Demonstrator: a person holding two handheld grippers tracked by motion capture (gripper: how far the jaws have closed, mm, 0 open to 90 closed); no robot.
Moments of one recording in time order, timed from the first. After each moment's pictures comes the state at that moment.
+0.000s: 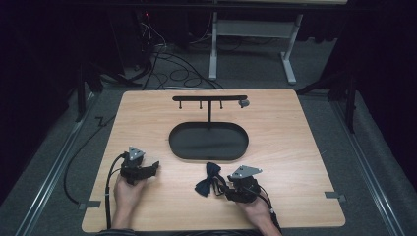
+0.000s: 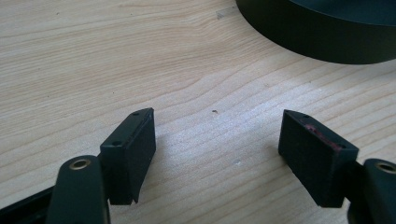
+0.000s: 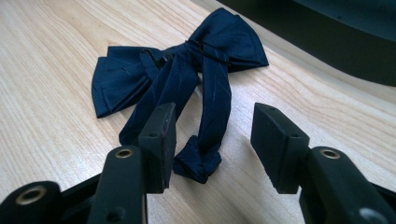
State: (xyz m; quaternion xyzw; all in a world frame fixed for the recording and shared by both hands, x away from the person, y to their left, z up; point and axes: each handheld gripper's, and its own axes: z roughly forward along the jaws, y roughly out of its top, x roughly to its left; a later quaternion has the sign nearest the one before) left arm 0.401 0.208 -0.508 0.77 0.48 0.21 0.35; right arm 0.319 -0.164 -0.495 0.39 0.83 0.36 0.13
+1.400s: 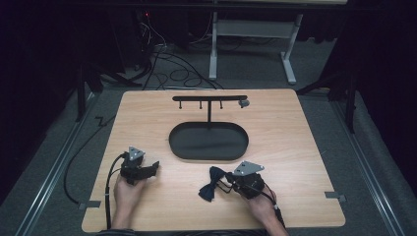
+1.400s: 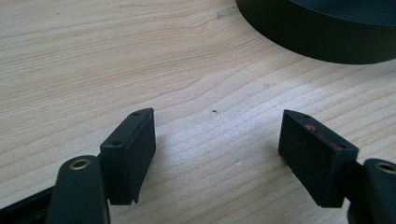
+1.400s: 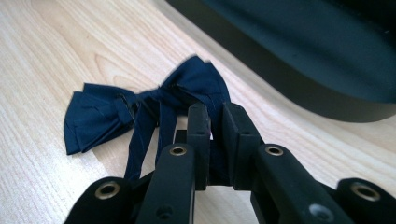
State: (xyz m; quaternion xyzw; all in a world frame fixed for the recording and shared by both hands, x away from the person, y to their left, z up) left arm 0.401 0.208 -0.508 0.77 0.48 0.21 0.35; right arm 0.321 -0.170 -0.469 0.36 0.84 0.35 0.19
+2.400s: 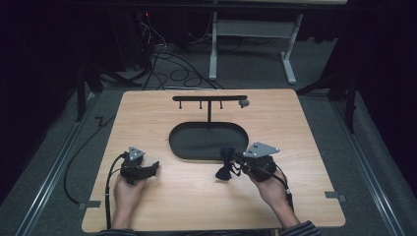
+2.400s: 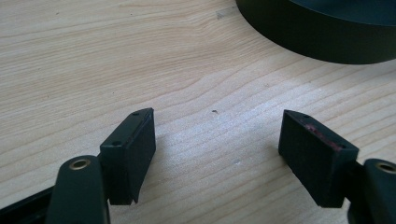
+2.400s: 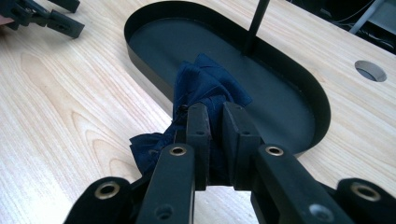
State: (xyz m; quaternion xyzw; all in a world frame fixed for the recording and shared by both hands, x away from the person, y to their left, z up) left arm 0.401 0.208 -0.508 0.77 0.48 0.21 0.35; right arm 0.341 -0.192 -0.409 0.35 0.83 0.37 0.23
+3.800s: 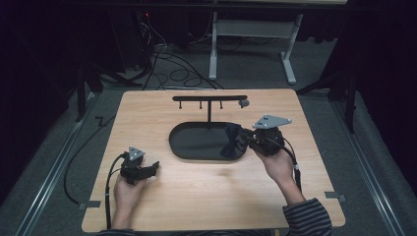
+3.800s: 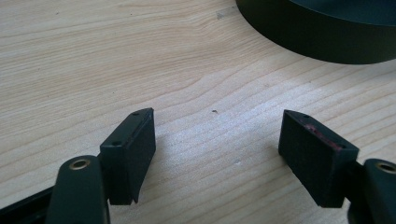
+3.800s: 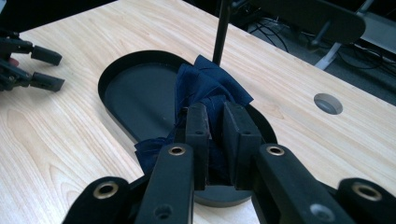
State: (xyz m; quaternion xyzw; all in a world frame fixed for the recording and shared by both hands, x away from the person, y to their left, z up) left arm 0.401 0.208 -0.508 0.77 0.48 0.21 0.35; right arm 0.384 -0.211 -0.356 0.37 0.80 0.40 0.23
